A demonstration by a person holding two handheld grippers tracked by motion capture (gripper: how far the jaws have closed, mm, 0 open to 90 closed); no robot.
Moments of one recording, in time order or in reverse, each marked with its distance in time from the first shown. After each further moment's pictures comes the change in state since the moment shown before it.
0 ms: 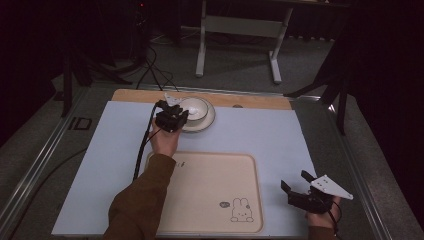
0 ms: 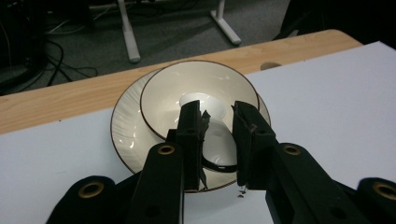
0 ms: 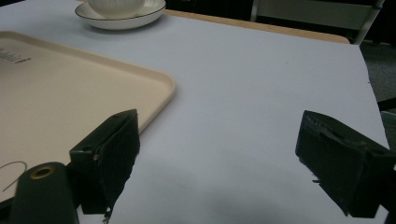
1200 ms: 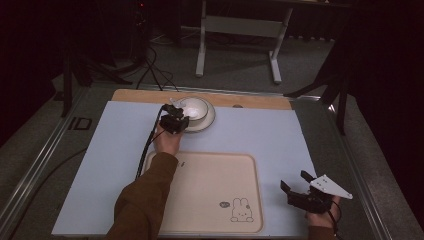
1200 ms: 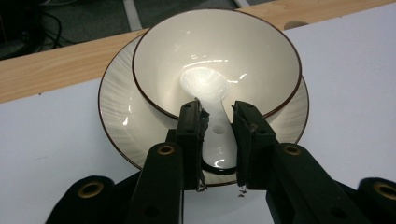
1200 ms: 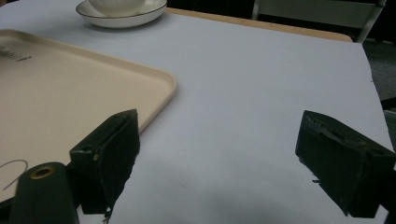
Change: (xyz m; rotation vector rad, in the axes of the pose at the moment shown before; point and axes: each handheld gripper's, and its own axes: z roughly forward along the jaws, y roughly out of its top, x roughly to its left) left arm 0.006 -0.020 0.047 0.123 0.022 0.025; right arm 0.000 0.000 0.001 0.005 0.005 0.001
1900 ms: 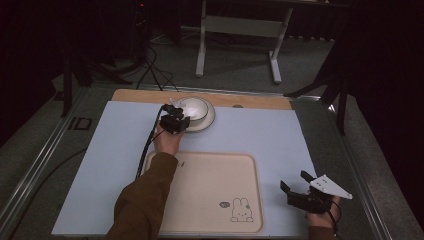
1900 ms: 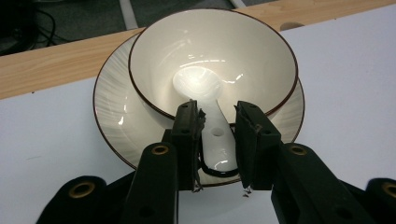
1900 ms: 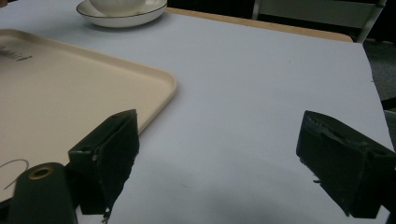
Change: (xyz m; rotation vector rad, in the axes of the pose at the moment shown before) left arm 0.001 -0.001 0.002 0.006 -0.018 -0.013; right arm 0.001 0.000 0.000 0.001 0.002 -0.002
